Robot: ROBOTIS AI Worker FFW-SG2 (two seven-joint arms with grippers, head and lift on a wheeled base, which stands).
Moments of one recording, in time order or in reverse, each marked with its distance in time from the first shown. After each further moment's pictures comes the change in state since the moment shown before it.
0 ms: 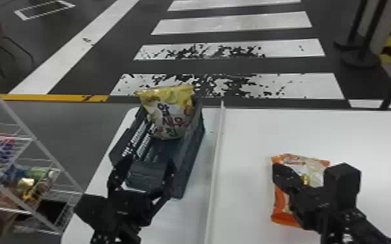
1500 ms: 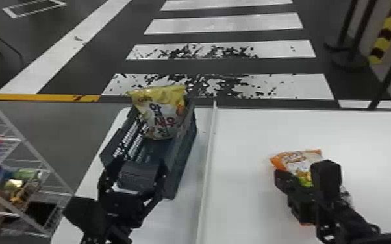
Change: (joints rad) left arm -0.001 0.004 -0.002 0.007 0.000 -0.007 -0.003; right arm -0.144 -0.003 -0.042 0.247 0.033 0.015 0.000
